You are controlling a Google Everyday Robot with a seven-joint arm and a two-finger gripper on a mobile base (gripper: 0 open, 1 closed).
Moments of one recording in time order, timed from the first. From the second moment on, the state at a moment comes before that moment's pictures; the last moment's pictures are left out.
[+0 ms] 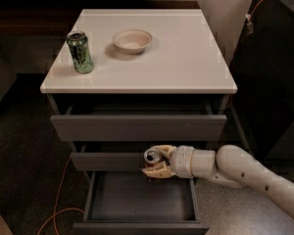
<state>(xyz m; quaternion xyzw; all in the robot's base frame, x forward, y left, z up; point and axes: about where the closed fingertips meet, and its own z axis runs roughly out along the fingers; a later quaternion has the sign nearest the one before) 0.521 -0.038 0.612 -0.49 0.67 0.27 0.48</state>
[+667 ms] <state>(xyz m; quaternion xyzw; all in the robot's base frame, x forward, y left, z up) 0.519 -0.036 0.530 -0.51 0.66 0.26 0.48</state>
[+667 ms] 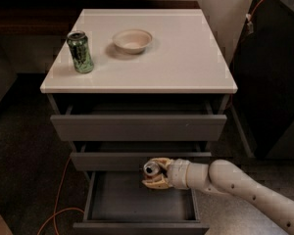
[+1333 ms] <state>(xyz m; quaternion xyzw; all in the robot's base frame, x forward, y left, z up) 0.525 -0.023 0.437 -0.51 0.66 0.29 0.46</state>
